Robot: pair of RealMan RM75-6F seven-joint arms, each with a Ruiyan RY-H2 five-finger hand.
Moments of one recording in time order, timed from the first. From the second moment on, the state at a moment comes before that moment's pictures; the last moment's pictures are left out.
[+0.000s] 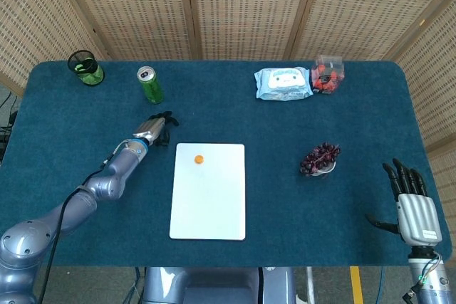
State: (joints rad) left arm -1.04 -1.77 -0.31 -0.68 0.84 0.24 -0.05; right arm 0.09 -1.15 0.10 -1.73 -1.43 1.46 -0.09
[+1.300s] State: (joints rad) left arm -1.01 -1.49 0.01 -1.19 0.82 0.74 0.04; right arm 0.09 -1.15 0.09 -1.74 -1.42 1.46 -0.09
